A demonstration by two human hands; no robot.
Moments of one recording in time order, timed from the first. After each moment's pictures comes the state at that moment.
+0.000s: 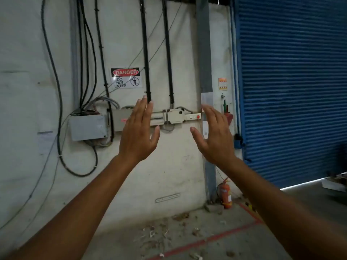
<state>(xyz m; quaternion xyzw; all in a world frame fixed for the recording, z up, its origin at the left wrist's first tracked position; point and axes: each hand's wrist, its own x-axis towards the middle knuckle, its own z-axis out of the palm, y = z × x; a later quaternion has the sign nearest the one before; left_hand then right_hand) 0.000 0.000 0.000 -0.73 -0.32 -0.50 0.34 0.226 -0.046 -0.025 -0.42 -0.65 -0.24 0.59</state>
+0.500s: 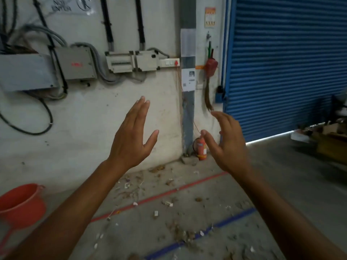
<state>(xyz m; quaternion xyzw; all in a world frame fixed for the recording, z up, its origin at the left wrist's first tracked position) 0.201 0.163 -0.156 -0.81 -0.33 -0.45 0.18 0.459 0.103 -0.183 -0.51 -0.65 -0.15 0.54</state>
